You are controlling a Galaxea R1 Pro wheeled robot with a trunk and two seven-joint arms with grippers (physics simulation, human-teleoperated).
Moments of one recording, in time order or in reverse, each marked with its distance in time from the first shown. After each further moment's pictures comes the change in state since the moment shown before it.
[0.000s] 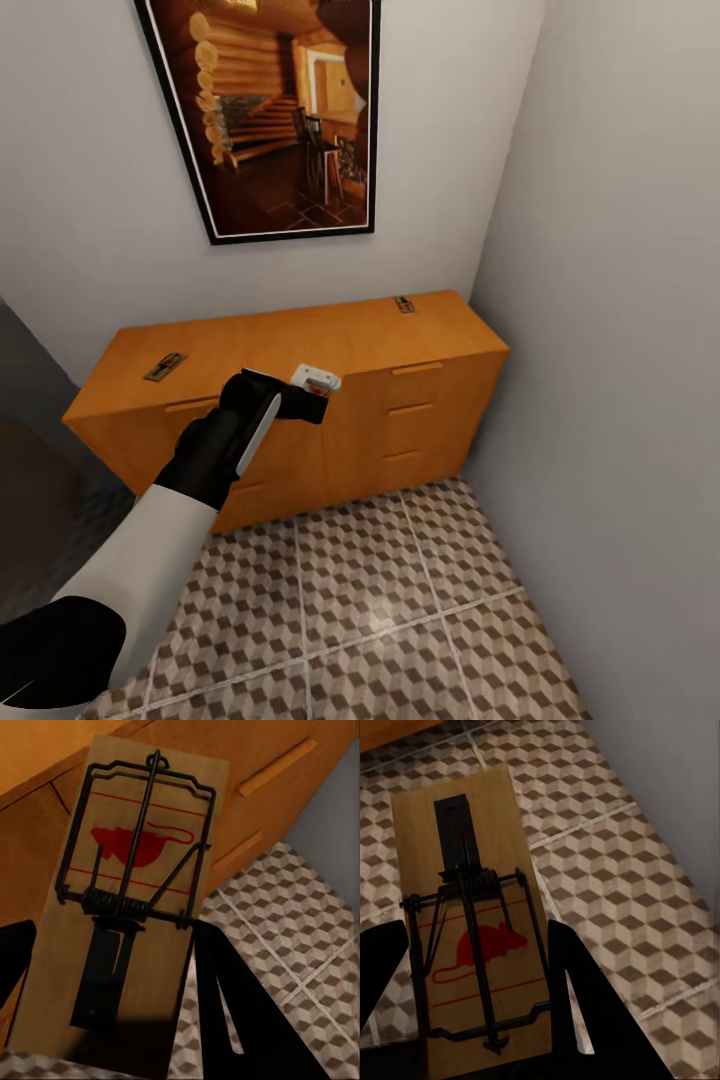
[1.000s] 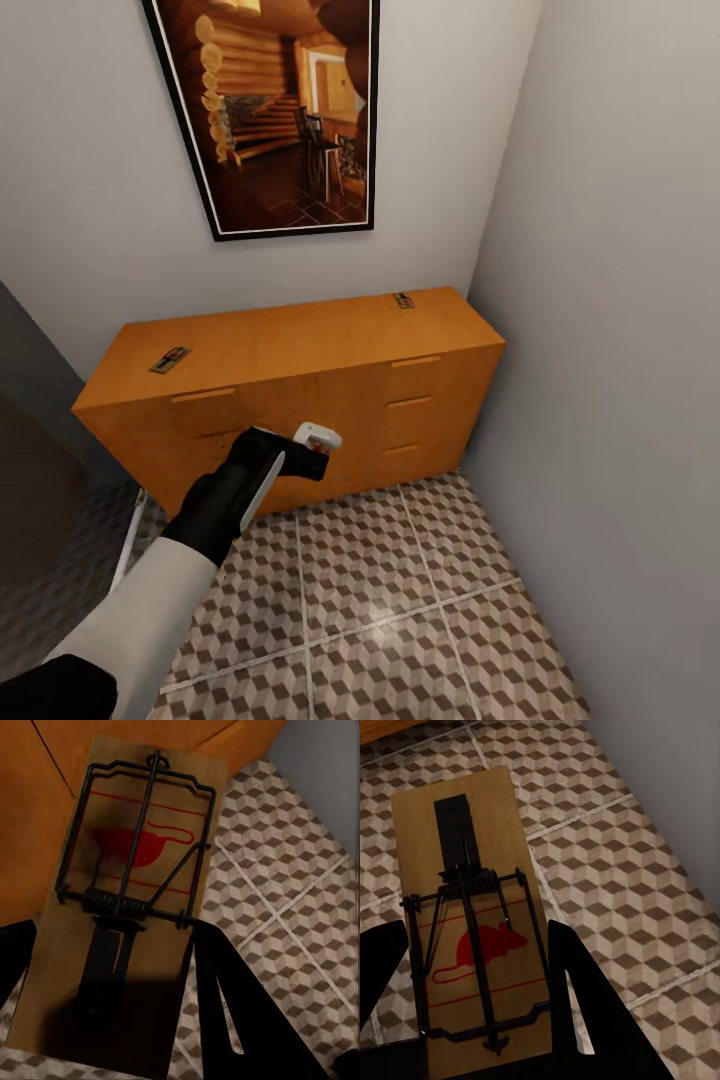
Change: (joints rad) left arm 0.168 -0.001 -0.003 0.066 -0.002 -0.065 -0.002; right arm 0.000 0.000 0.000 0.000 0.002 0.000 -0.002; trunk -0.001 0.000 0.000
